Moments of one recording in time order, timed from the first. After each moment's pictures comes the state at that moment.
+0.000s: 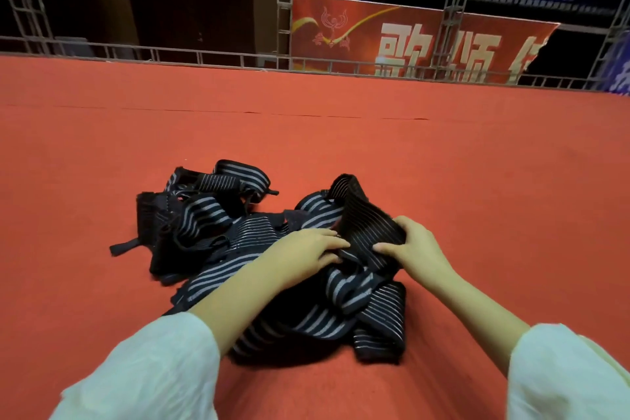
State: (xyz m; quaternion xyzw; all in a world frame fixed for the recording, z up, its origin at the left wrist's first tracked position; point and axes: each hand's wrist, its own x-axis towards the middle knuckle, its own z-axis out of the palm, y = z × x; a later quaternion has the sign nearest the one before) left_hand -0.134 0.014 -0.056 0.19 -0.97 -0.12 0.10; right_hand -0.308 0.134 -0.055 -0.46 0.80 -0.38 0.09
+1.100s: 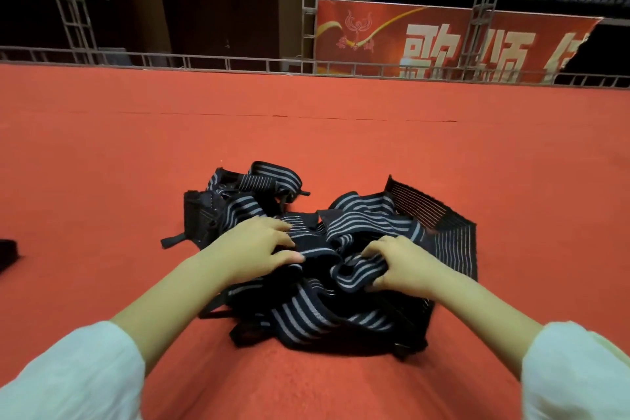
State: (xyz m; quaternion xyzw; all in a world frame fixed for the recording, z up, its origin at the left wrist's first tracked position) left_hand -0.020 -0.009 -0.029 0.28 -0.96 0.00 0.07; right_hand -0.250 0.114 -0.047 -0.63 0.77 -0.04 0.08
